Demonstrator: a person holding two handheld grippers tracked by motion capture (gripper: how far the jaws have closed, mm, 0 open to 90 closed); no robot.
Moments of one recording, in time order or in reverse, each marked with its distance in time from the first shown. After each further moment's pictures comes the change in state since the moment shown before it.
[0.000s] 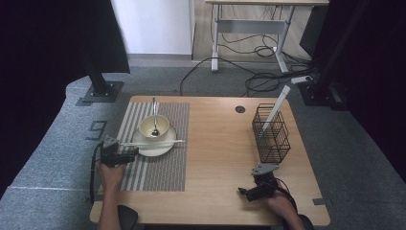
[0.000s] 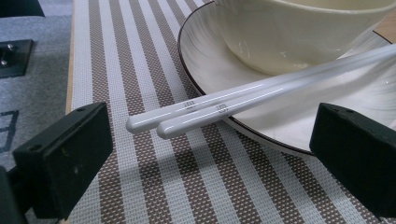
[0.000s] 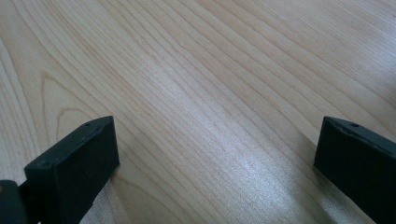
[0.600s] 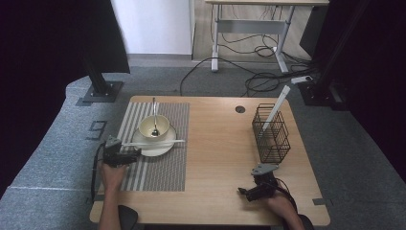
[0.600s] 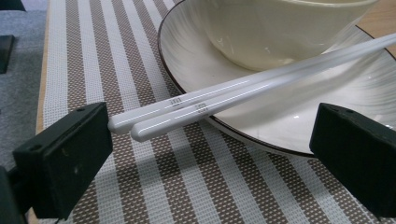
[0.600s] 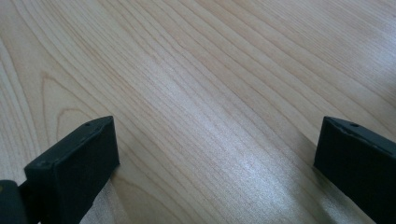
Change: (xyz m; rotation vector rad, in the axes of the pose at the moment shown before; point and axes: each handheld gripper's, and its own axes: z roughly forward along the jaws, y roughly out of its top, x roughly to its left) left arm -0.005 0.000 0.004 0.013 -0.041 0.003; right arm 0.000 0.000 0.000 0.000 0.000 0.000
